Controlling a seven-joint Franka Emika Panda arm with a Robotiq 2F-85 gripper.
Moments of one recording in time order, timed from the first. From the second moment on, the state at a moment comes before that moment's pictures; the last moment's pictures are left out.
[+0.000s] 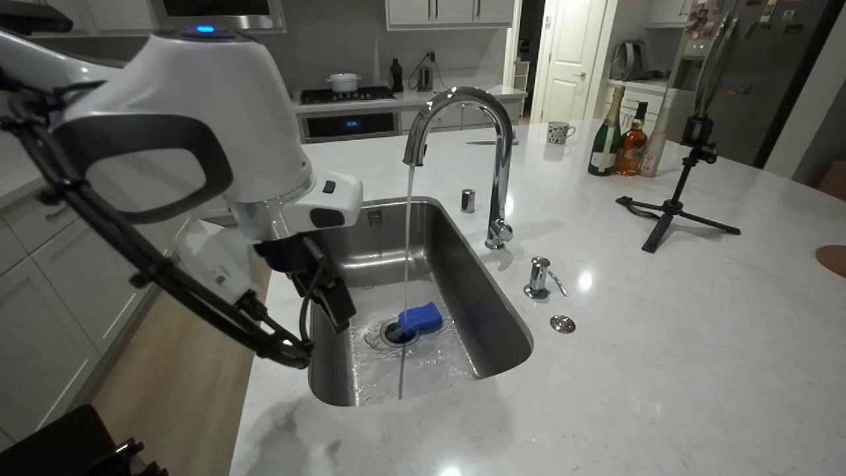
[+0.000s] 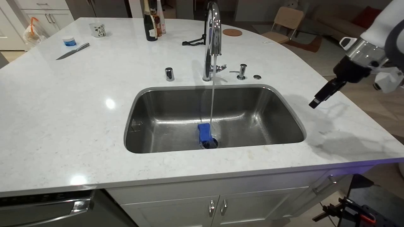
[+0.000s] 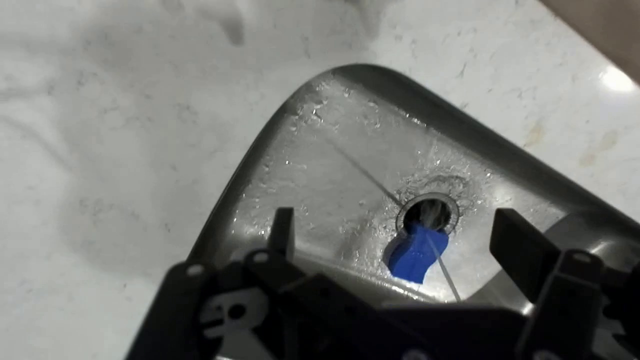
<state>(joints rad) -0.10 -0.27 -0.32 -2.42 0.04 2.34 -0.29</state>
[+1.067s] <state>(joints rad) -0.11 0.04 -0.27 -2.30 0.07 2.99 -0.23</state>
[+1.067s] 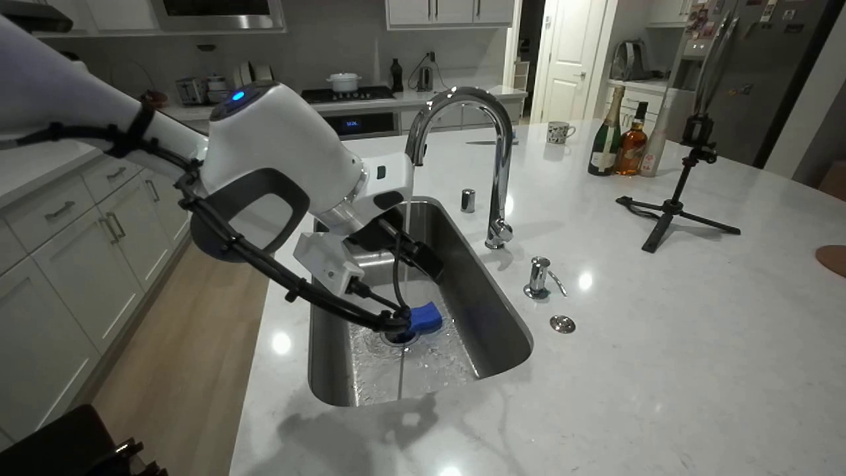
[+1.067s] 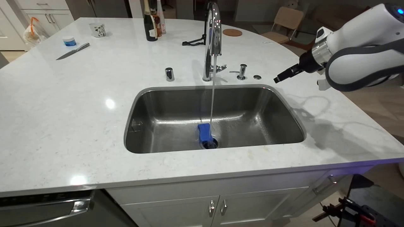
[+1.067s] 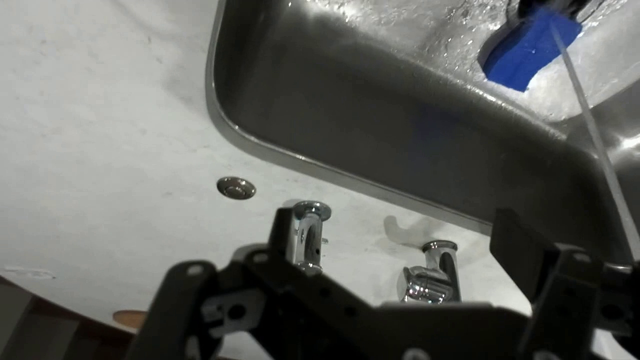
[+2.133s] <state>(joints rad) -0.09 0.27 -0.22 -2.07 0.22 2.95 -0.21</state>
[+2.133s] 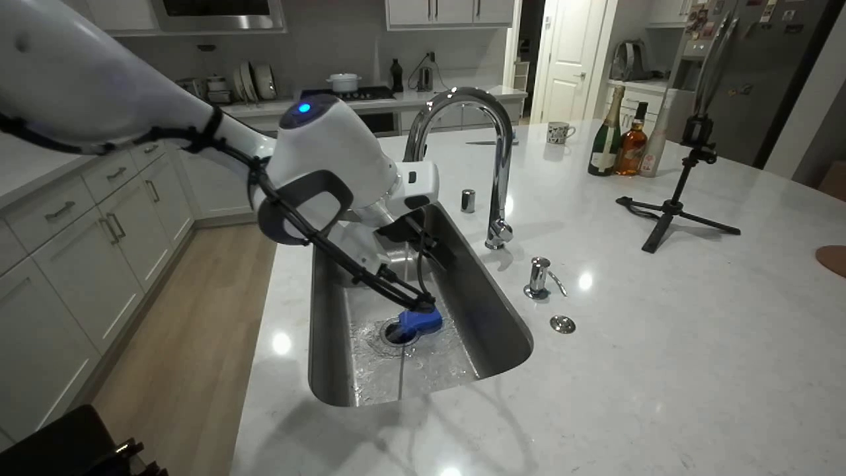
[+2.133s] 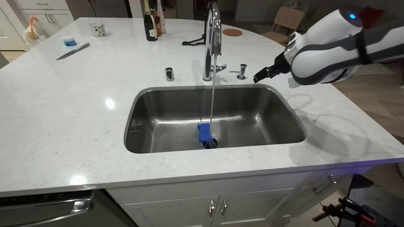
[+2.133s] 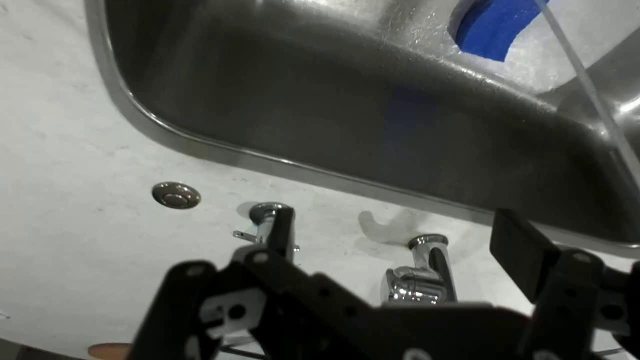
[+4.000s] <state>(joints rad) -0.07 0.97 -0.36 -1.29 0.17 3.10 0.15</state>
